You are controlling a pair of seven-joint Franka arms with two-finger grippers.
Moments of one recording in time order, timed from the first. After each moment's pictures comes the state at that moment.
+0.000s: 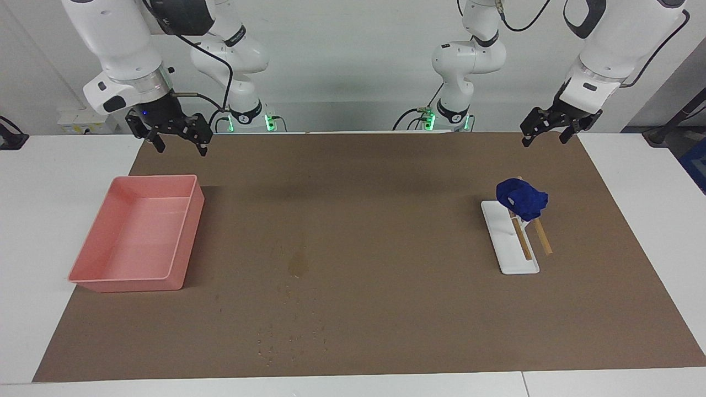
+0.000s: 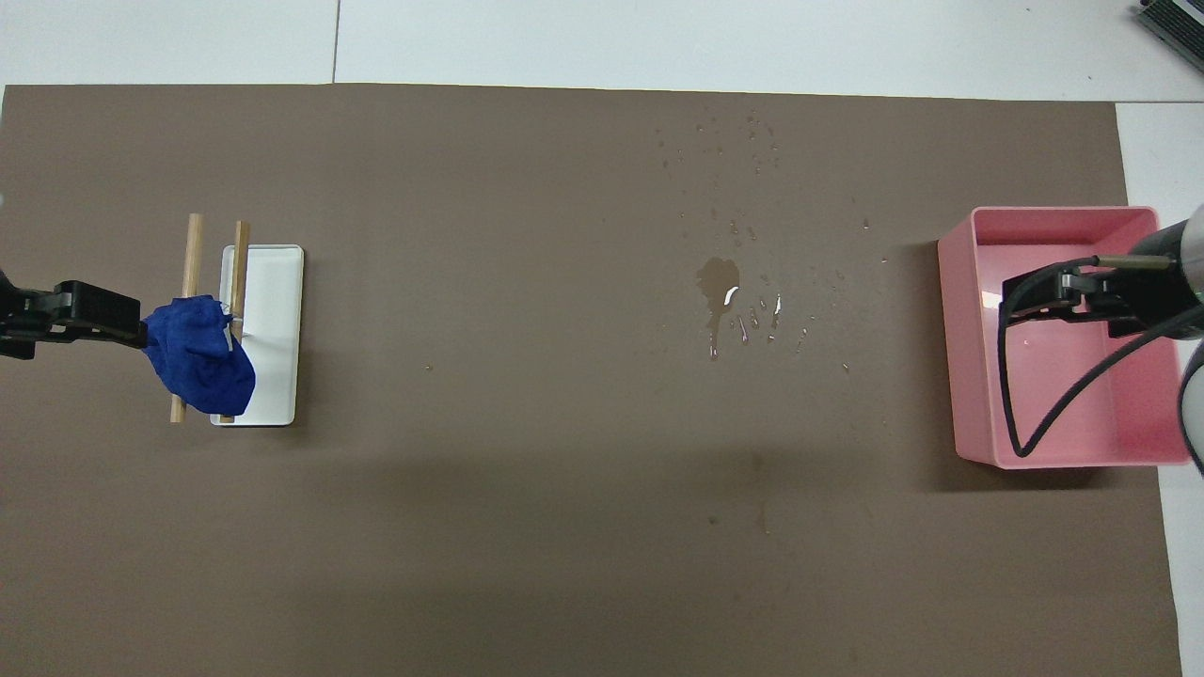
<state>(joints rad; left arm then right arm) 0.01 -0.06 -0.05 -1.64 -0.01 1.52 -0.08 0.02 -0.02 0.02 -1.61 -0.02 1.56 0.17</state>
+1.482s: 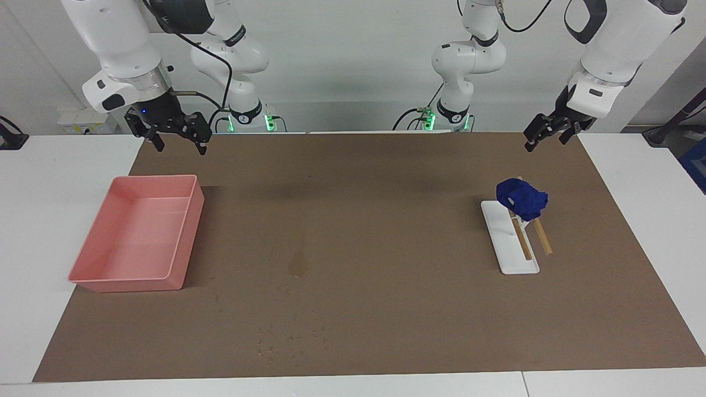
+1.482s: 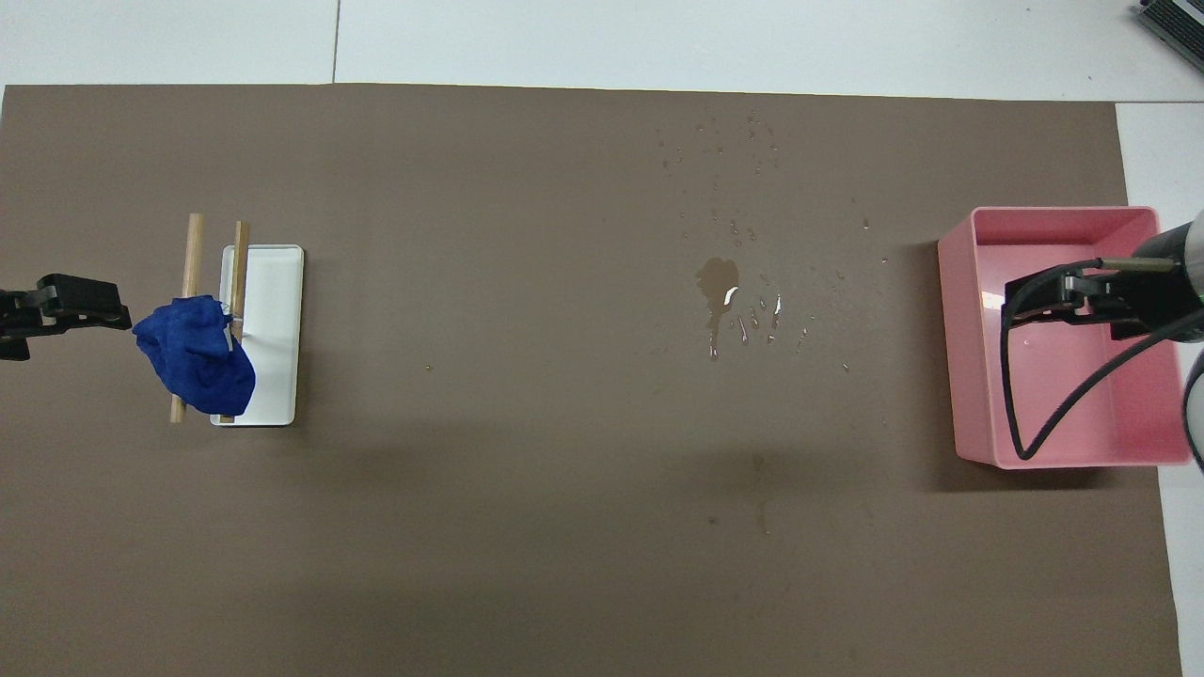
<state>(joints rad) 0.08 -0.13 -0.03 -1.88 -0.01 1.82 -0.20 0.02 -0.03 0.02 -1.61 -0.02 1.56 0.16</state>
